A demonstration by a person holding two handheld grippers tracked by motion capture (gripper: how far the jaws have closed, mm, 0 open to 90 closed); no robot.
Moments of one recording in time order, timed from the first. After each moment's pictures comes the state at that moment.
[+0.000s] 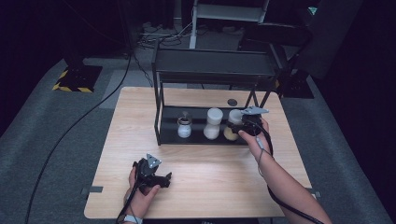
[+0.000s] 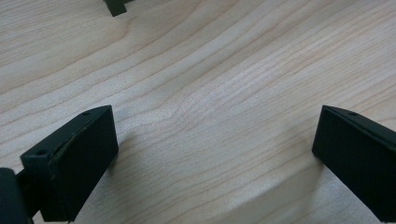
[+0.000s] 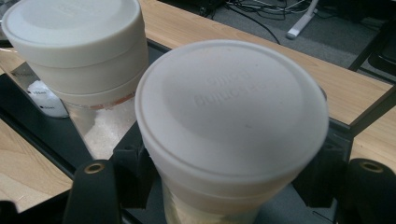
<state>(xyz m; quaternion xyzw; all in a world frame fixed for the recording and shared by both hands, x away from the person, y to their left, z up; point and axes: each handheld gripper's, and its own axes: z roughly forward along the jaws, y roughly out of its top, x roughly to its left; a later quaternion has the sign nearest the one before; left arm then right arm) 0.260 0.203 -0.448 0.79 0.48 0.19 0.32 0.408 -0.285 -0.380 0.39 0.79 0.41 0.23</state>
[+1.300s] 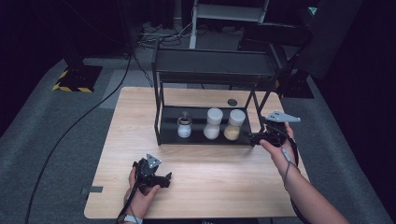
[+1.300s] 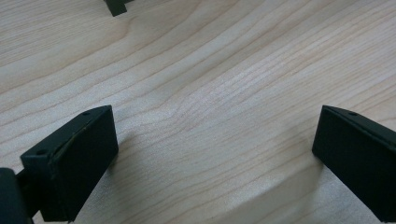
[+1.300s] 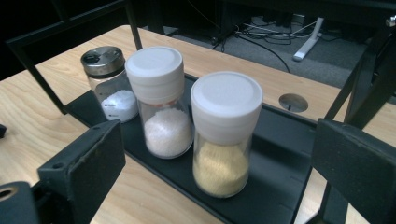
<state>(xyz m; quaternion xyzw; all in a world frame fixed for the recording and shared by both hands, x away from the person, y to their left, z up) 0.260 0.203 -0.448 0.79 0.48 0.19 0.32 0.337 -0.346 -0.344 0.38 0.76 0.47 0.22</state>
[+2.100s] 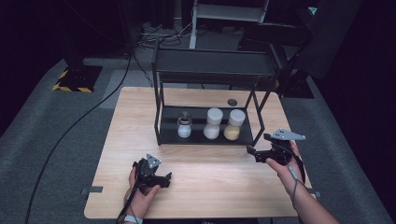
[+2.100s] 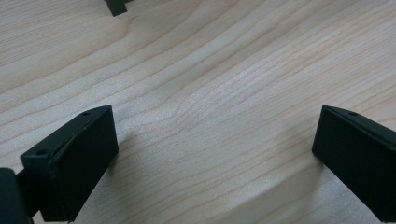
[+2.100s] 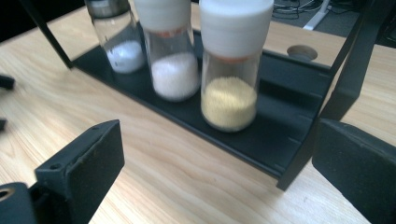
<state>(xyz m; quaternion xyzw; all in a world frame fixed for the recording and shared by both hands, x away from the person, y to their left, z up) 0.260 0.203 -0.448 0.79 0.48 0.19 0.32 0.307 -0.365 -0.373 0.39 0.78 0.45 0.20</state>
